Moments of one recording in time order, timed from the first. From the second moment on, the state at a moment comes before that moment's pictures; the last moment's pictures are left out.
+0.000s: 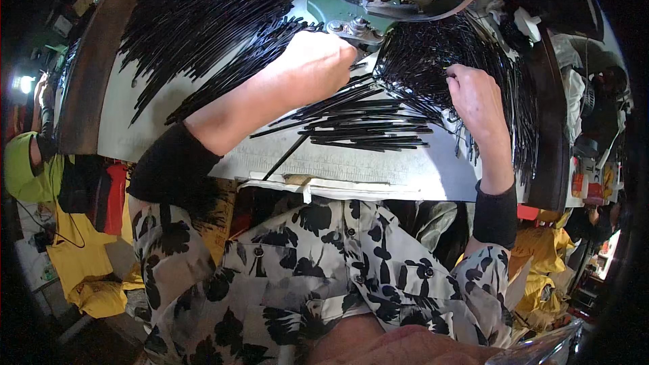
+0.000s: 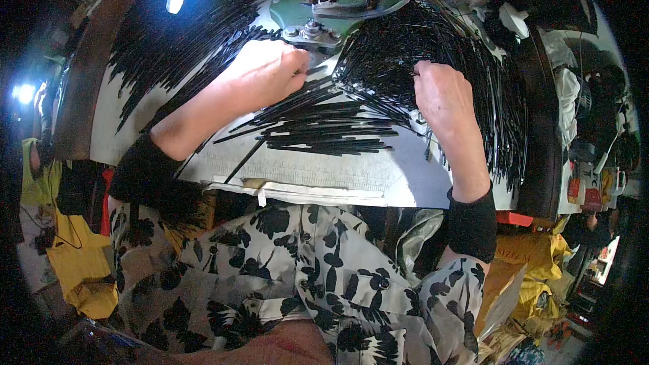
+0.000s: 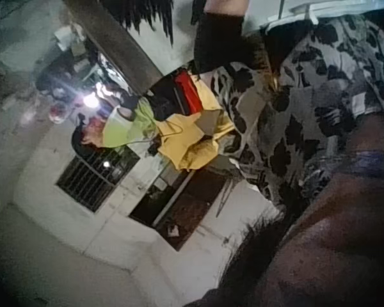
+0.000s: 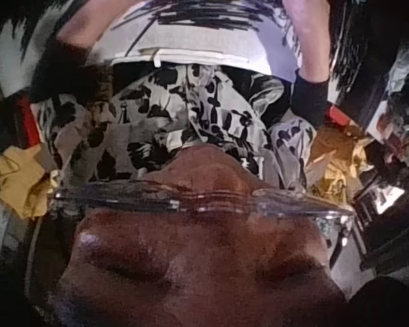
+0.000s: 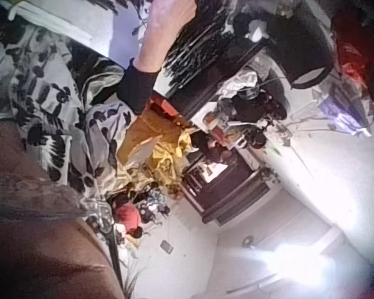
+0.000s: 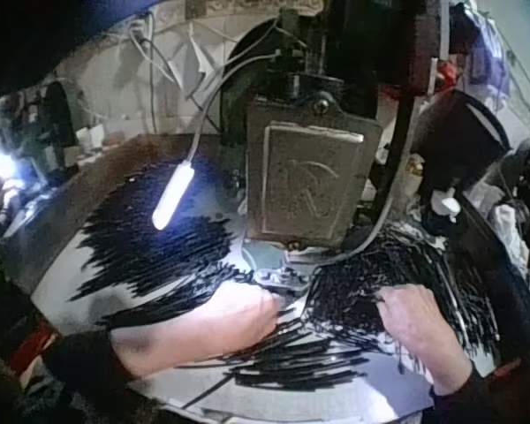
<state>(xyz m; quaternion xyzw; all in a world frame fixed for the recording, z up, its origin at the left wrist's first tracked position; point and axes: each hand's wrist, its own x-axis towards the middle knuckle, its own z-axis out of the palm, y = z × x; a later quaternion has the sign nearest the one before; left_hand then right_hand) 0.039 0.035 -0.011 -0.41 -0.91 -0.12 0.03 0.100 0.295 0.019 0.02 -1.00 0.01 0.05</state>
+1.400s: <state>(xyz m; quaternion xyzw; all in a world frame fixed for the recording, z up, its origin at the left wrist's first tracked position) 0.048 0.023 -0.012 -0.45 -0.89 -0.10 0.04 0.095 0.236 0.010 0.09 -0.91 0.41 -0.06</state>
